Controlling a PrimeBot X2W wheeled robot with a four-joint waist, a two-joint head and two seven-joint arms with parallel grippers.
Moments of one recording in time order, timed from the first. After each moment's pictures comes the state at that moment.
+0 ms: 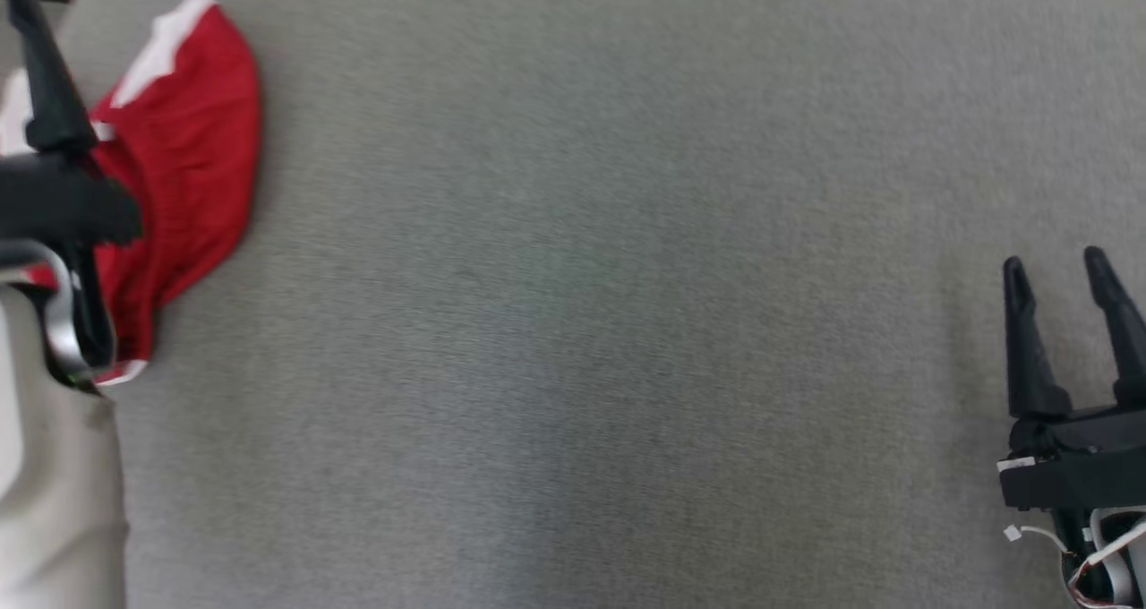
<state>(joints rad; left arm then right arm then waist) -0.76 0.20 0.16 0.34 -0.12 0.01 -0.23 -0.19 -0.36 0.02 0.05 0.37 0.13 -0.26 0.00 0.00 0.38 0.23</state>
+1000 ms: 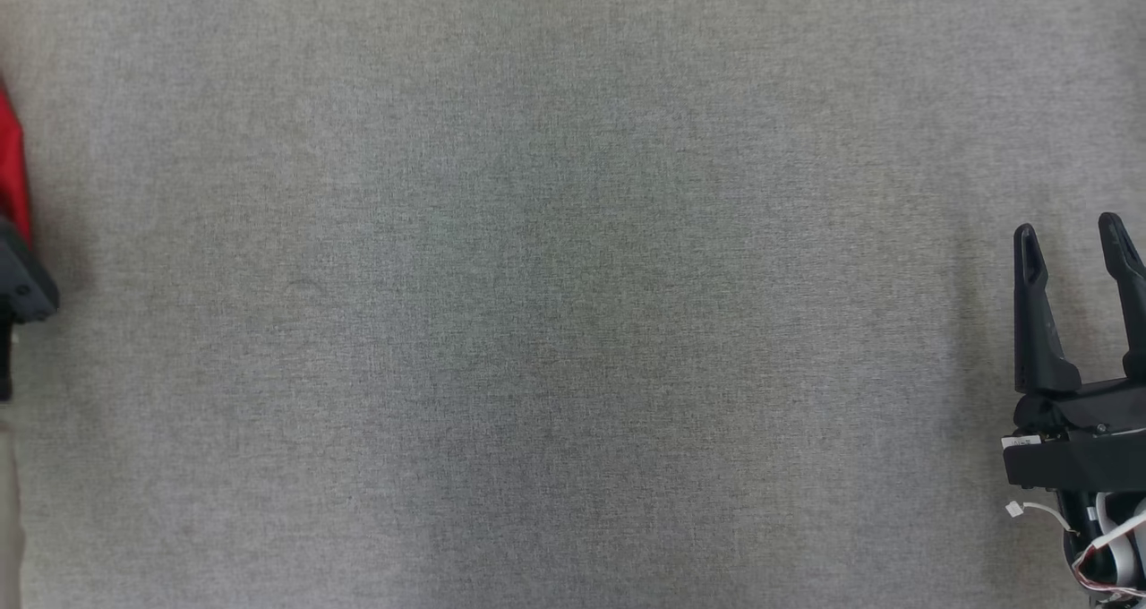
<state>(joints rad) -0.88 0.37 0.17 0.82 -0.16 0.01 0.22 -0.22 -0.35 0.00 0.01 0.35 0.13 -0.26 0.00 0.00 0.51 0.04</state>
